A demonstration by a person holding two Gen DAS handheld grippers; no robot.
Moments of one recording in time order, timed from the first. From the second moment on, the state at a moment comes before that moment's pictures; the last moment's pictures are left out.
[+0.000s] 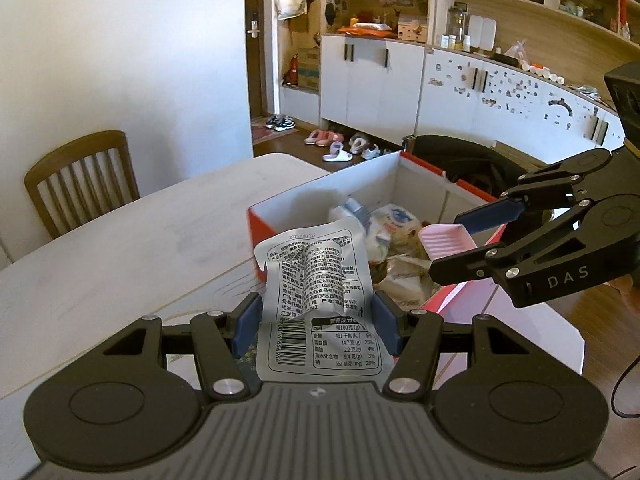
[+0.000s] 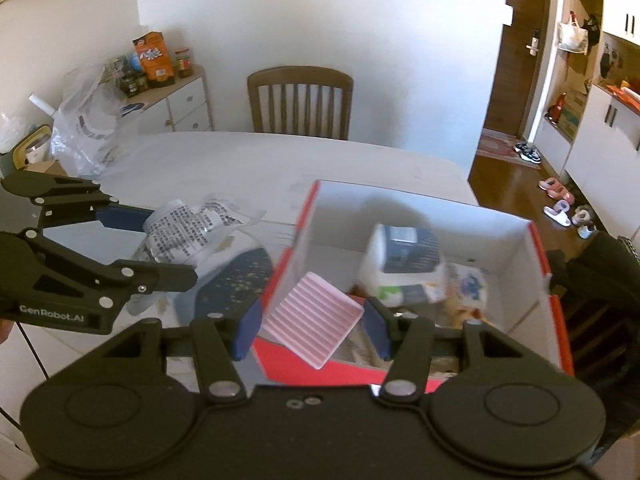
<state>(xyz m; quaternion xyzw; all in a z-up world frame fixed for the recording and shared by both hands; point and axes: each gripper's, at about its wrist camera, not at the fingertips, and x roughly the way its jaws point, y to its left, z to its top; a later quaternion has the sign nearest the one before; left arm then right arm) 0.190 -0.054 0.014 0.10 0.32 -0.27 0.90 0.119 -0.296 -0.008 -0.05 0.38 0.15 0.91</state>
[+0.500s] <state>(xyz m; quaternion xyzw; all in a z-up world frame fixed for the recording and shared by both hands) 0.203 -0.133 0.012 0.11 0.32 -0.28 0.90 0.128 -0.376 -0.010 -0.04 0.37 0.14 0.92</state>
